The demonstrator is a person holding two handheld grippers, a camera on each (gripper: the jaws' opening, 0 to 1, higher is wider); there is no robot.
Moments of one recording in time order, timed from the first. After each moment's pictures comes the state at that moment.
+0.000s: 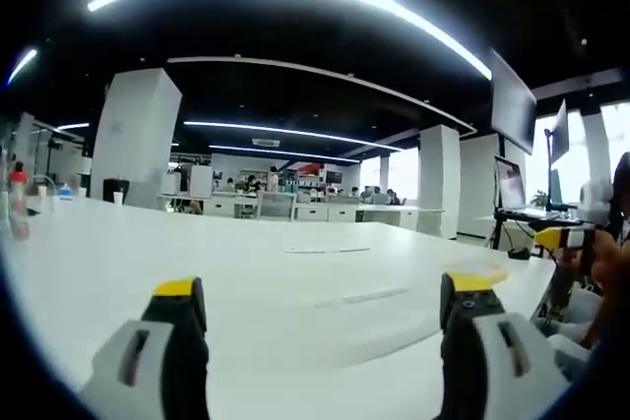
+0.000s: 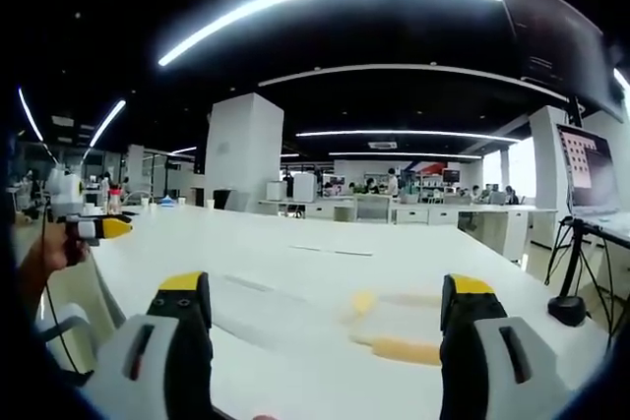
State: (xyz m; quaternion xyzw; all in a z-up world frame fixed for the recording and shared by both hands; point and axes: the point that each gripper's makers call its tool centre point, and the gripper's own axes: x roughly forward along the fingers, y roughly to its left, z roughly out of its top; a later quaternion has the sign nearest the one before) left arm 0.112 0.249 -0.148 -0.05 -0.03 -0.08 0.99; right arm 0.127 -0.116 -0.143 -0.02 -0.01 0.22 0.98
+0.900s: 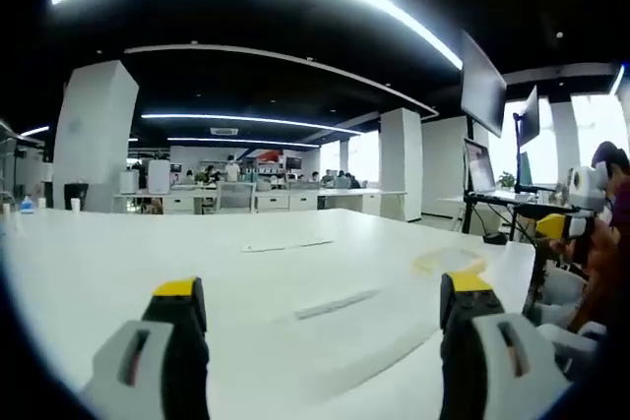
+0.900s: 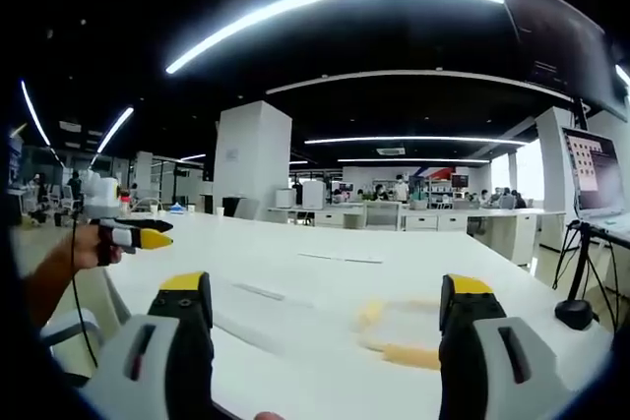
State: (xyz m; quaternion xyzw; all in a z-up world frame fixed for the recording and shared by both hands) left arm 0.169 0.196 -0.142 -0.02 0.00 -0.18 0.98; right arm 0.119 -0.106 -0.133 -0.01 -0.03 0.24 0.97
